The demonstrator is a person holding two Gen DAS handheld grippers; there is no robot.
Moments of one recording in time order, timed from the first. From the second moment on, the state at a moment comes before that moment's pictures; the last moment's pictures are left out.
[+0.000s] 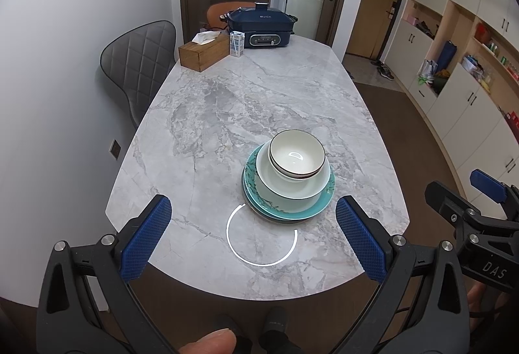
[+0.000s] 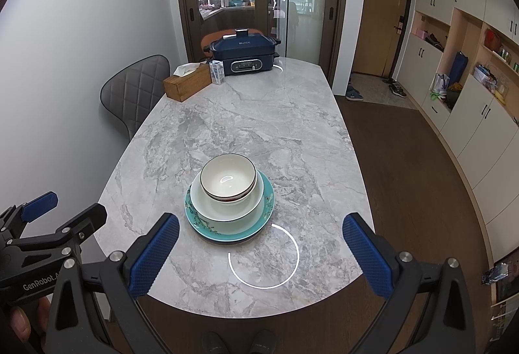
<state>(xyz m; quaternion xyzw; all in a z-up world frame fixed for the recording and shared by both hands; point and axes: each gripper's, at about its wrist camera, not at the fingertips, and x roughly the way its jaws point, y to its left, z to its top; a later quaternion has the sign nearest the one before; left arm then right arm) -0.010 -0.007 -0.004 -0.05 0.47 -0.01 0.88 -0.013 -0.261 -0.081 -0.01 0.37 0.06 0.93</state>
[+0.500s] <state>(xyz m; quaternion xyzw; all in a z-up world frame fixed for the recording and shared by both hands) -0.008 -0.004 -0.004 -0.05 0.47 -0.01 0.88 -0.011 -0.261 -0.080 -0.01 0.37 0.06 0.93</state>
